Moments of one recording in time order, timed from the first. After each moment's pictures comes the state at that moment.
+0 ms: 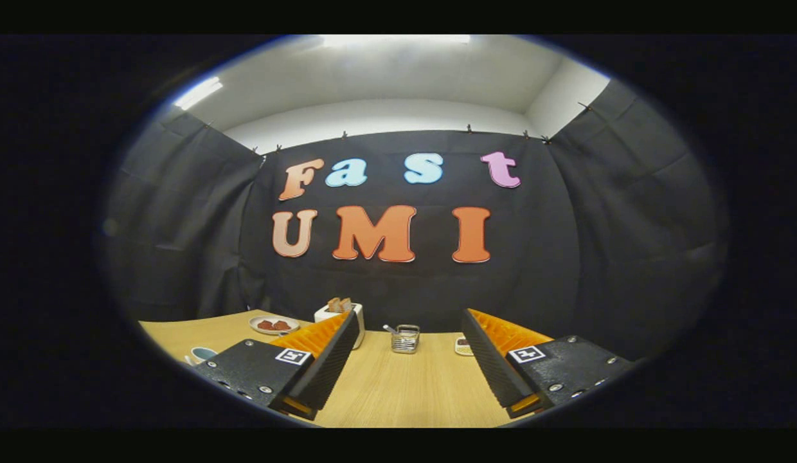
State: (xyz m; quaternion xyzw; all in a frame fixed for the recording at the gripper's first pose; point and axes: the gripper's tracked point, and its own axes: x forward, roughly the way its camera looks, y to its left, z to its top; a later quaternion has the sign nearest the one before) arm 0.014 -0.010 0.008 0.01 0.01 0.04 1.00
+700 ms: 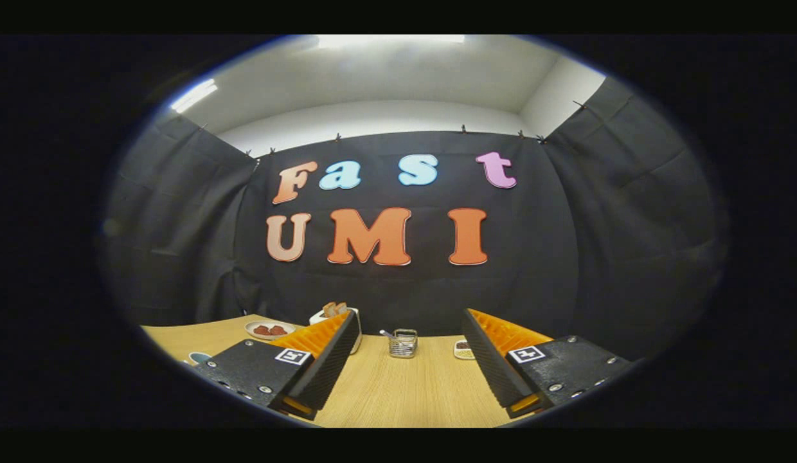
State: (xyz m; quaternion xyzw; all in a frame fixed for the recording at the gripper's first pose) arm 0.031 -0.005 0.006 0.02 0.01 0.04 1.00
